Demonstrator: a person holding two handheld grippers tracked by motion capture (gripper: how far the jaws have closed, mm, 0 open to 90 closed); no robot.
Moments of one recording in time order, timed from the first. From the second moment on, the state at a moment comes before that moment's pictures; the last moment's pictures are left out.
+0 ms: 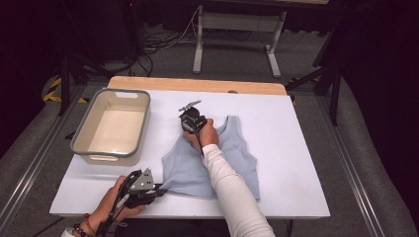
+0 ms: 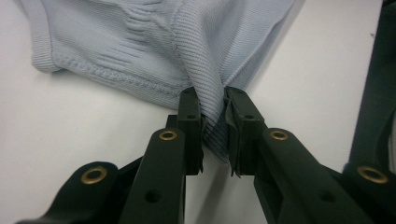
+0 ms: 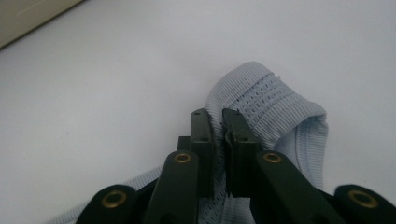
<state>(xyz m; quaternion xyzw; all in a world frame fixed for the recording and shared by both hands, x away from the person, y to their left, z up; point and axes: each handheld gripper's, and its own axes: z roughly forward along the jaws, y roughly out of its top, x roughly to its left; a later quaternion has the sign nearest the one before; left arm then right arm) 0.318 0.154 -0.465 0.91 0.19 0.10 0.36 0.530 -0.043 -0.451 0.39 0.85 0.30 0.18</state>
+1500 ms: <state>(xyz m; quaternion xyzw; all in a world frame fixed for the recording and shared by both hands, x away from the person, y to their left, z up) 0.317 0.159 -0.467 0.91 0.19 0.10 0.36 0.537 -0.026 -0.454 0.39 0.85 0.30 0.18</state>
